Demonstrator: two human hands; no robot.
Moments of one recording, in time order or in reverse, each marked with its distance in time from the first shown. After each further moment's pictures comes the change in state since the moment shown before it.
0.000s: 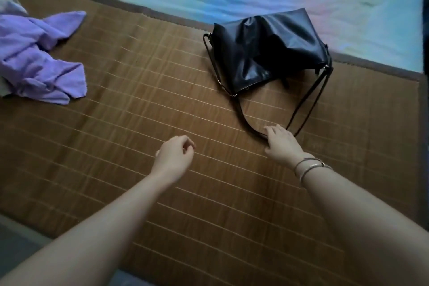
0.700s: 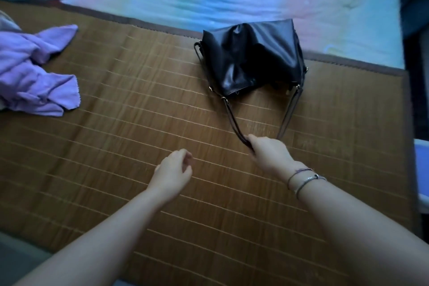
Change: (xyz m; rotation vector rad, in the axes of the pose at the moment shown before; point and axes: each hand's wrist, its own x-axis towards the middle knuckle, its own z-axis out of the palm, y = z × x) left_hand -0.018 -0.005 0.021 0.059 -0.117 0.047; right_hand -0.038 -0.018 -0.006 0.049 0.157 -0.177
